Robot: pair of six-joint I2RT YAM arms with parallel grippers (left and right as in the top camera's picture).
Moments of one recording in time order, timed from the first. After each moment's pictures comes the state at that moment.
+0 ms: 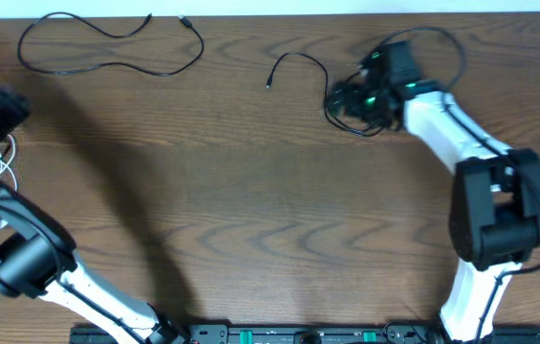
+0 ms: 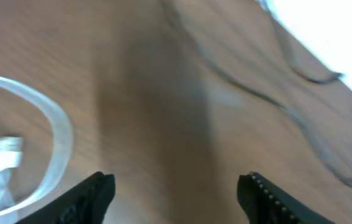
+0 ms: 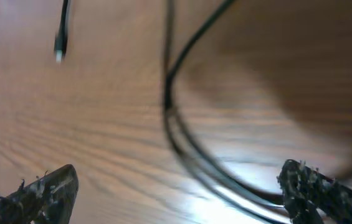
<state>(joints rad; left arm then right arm) 0.72 2.10 1.71 -0.48 0.42 -0.10 0.19 2.04 1.47 -0.44 -0.35 0.43</state>
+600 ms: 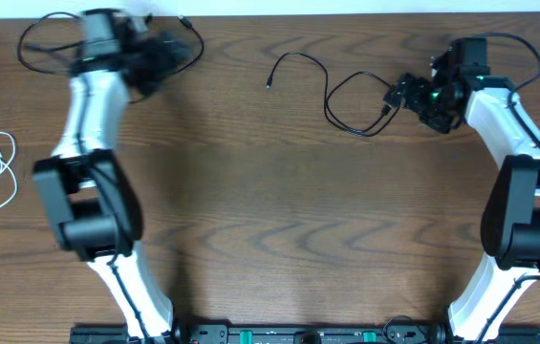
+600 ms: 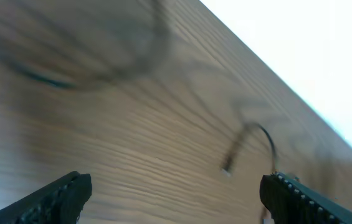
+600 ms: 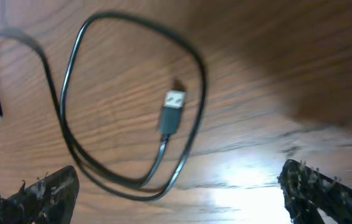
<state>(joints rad) 0.12 2.10 1.71 -0.51 0.47 -0.52 -0.05 2.02 1.47 -0.58 -0.34 0.44</state>
